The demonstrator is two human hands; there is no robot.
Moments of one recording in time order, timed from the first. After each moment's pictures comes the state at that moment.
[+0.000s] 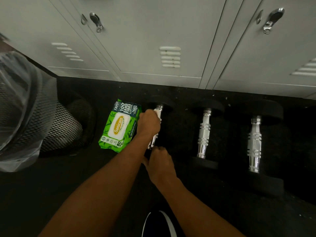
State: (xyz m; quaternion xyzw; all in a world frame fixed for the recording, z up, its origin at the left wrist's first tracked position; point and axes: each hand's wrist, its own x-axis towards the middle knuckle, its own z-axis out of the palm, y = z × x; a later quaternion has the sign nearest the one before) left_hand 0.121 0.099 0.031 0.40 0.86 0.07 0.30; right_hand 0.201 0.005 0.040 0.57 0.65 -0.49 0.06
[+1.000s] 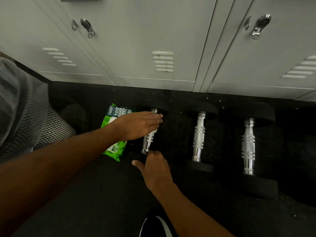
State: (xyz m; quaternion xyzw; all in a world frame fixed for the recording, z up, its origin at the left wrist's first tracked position) left_hand 0.056 0.100 0.043 0.93 0.31 -0.19 -0.02; right_hand 0.202 0.007 0.041 0.58 0.64 -0.50 0.09
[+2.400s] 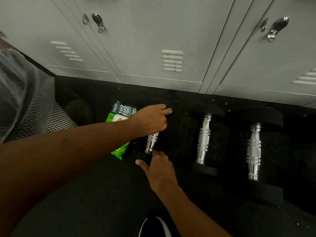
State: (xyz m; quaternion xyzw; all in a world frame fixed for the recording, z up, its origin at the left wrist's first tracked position) left_hand 0.086 0.124 0.037 0.91 0.29 -0.30 -0.10; right_hand 0.207 0.005 0.039 0.57 0.67 -0.48 0.07
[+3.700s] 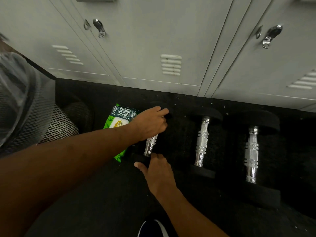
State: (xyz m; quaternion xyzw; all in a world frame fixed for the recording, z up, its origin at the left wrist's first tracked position) left_hand 0.090 0.118 0.037 0.89 0.34 -0.28 -0.09; right_hand 0.209 0.006 0.042 0.56 0.67 -0.47 0.08
